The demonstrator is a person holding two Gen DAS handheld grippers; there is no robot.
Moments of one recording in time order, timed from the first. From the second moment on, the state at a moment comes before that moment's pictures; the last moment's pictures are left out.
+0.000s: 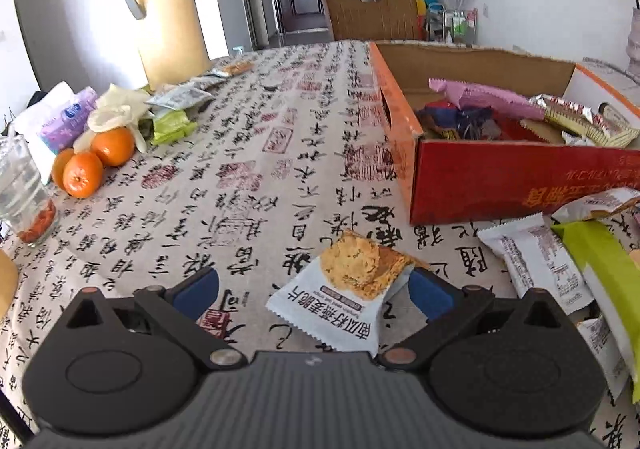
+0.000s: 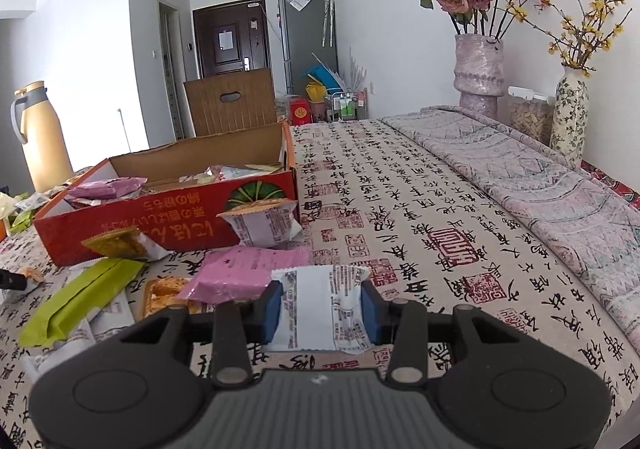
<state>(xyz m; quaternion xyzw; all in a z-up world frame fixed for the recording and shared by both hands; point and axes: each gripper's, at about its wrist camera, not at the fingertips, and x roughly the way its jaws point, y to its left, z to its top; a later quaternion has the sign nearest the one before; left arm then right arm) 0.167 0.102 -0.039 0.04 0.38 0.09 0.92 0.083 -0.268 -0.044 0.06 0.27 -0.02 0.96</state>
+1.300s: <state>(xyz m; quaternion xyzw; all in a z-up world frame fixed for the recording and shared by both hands) 0.143 0.079 -0.012 0.01 0.34 0.05 0.94 0.075 -0.258 -0.036 0.06 0.25 0.01 0.97</state>
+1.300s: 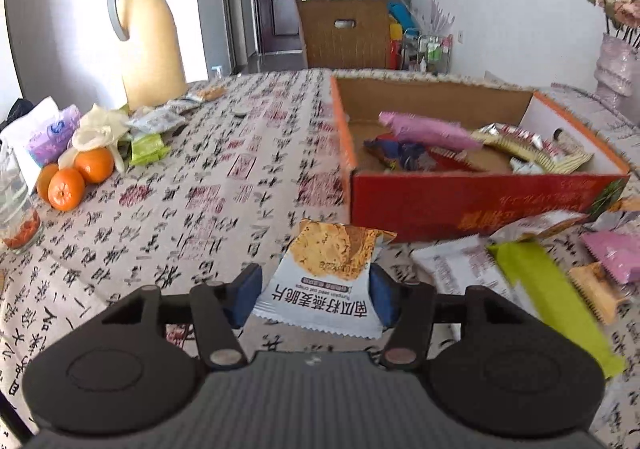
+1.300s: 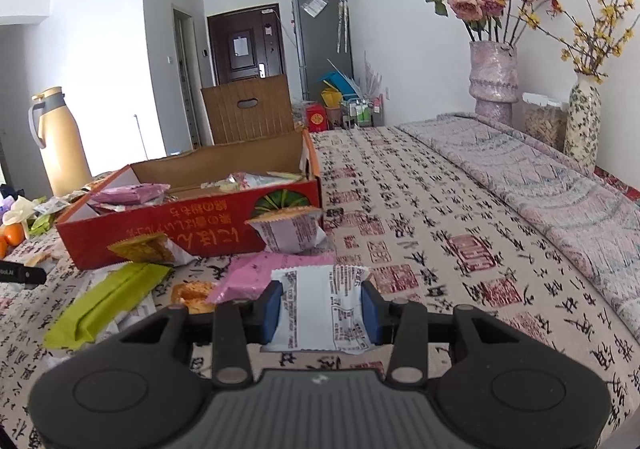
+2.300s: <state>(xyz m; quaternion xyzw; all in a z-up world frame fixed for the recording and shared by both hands) 0.181 0.006 0.048 0.00 0.26 -0.01 0.97 0.153 -0.205 0.026 0.04 0.16 0.09 0.98</state>
